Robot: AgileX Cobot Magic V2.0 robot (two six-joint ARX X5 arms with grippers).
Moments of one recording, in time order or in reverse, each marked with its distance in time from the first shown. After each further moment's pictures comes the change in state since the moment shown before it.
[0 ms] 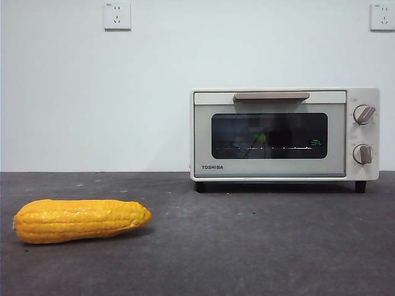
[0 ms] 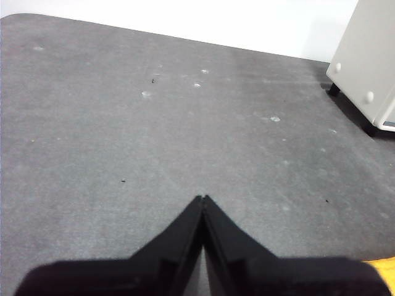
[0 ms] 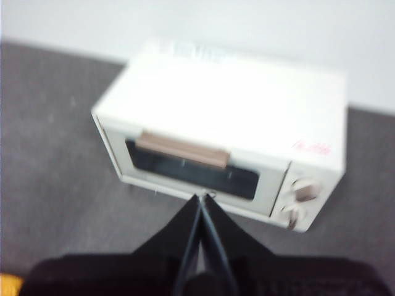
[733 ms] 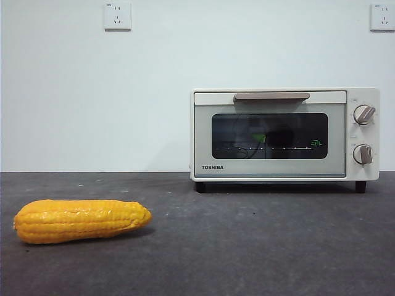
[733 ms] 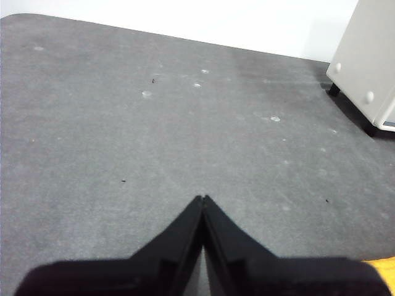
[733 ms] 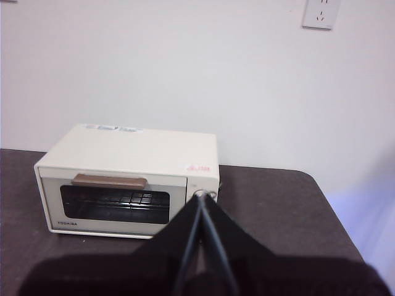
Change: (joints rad) left arm 0.000 0.000 0.000 0.000 0.000 0.000; right arm -0.227 -0.622 -0.199 -0.072 0.054 -0.031
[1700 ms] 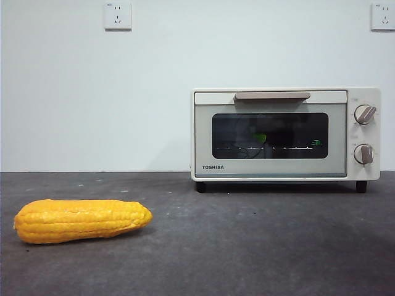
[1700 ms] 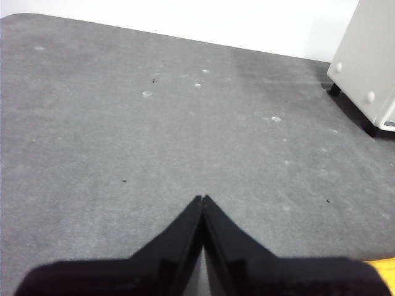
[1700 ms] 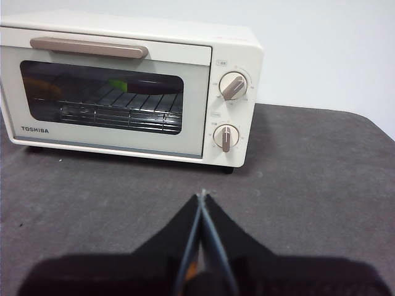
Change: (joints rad) left arm 0.000 0.001 0.000 0.000 0.000 0.000; right arm 0.039 -0.422 -1.162 0.717 0.001 -0.001
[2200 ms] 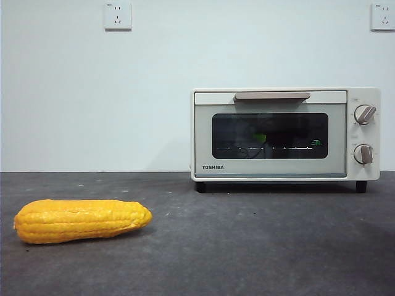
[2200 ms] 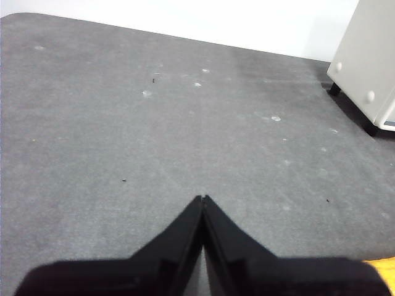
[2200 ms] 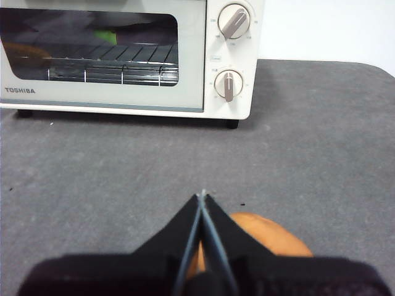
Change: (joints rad) left arm 0.000 0.002 0.000 0.000 0.000 0.000; right arm 0.000 0.000 -0.125 0.040 0.016 0.057
